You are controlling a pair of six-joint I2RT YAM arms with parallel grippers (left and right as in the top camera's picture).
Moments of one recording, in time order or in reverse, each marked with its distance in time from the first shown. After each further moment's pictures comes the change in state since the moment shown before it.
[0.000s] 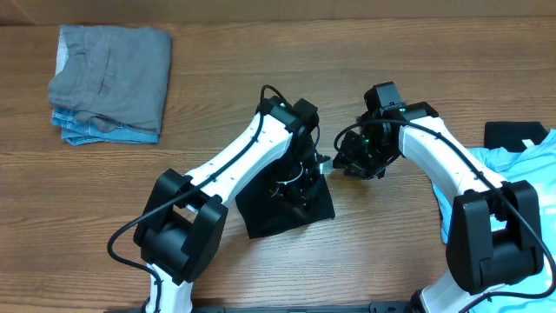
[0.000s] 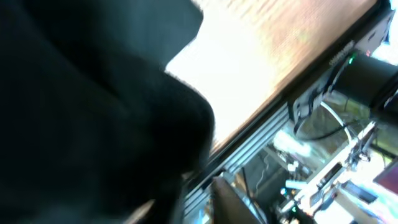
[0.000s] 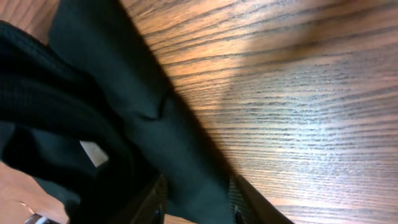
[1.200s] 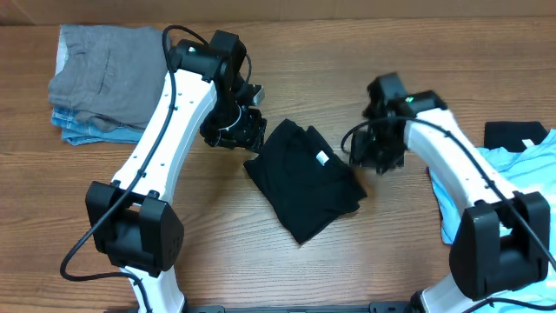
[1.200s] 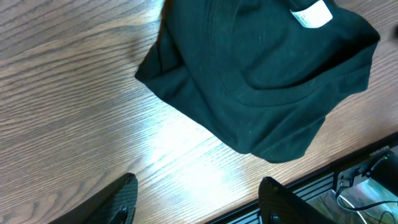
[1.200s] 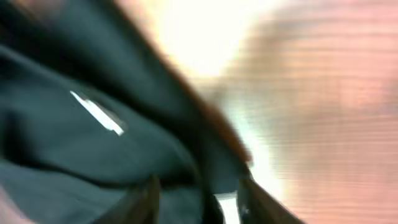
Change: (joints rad) left arm 0.322 -0.061 0.278 -0.121 -0.285 -0.044; right arm -0.002 -0.034 0.117 -0.173 0.247 -0.219
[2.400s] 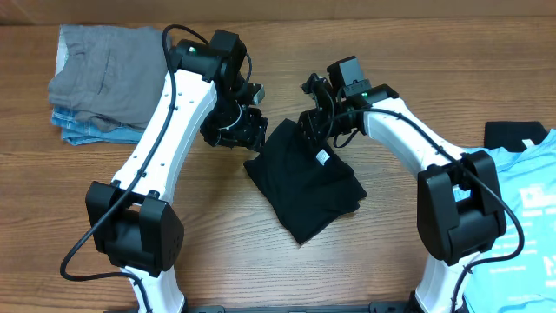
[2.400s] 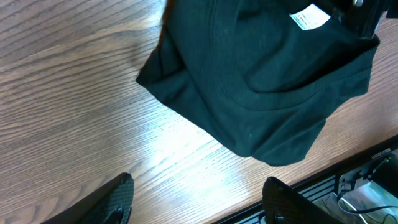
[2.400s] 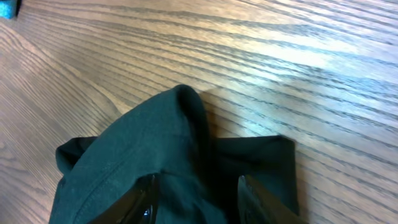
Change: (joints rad) left arm 0.000 0.000 0.000 0.011 -0.003 0.000; right arm 0.125 0.231 0.108 0.452 -0.241 -0.309
